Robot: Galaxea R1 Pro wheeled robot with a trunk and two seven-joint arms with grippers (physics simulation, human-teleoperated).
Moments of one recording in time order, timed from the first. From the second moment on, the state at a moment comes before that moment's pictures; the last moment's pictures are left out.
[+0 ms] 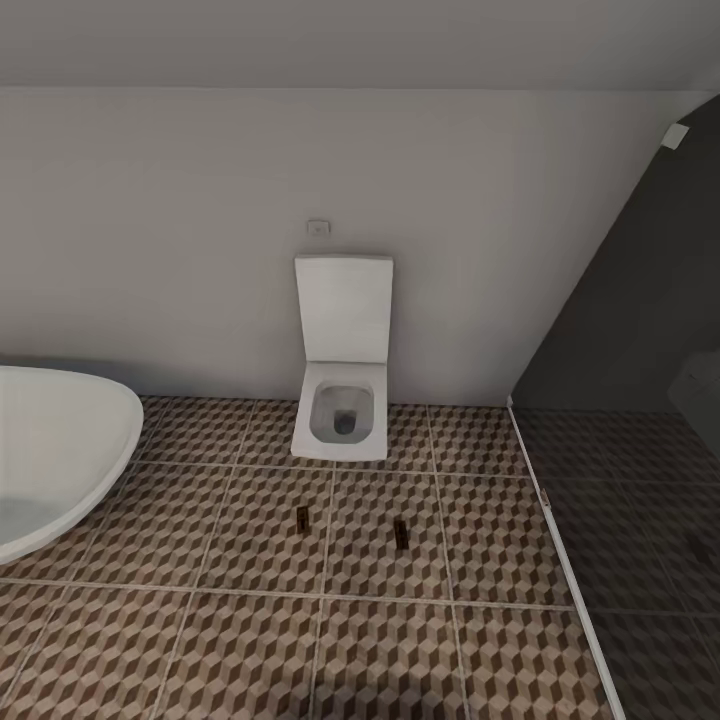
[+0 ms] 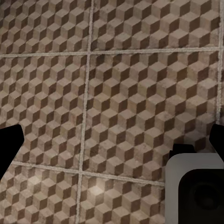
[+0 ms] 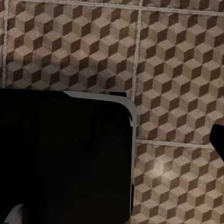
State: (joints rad) left arm -0.31 0.11 -0.39 0.07 0.38 -0.72 0.14; right arm -0.14 -0.05 0.04 -0.02 -0.03 -0.67 0.06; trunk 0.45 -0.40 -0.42
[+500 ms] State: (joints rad) left arm -0.31 0.11 -0.39 0.07 0.38 -0.72 0.14; right arm -0.14 -0.05 0.04 -0.02 -0.03 -0.67 0.06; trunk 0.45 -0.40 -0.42
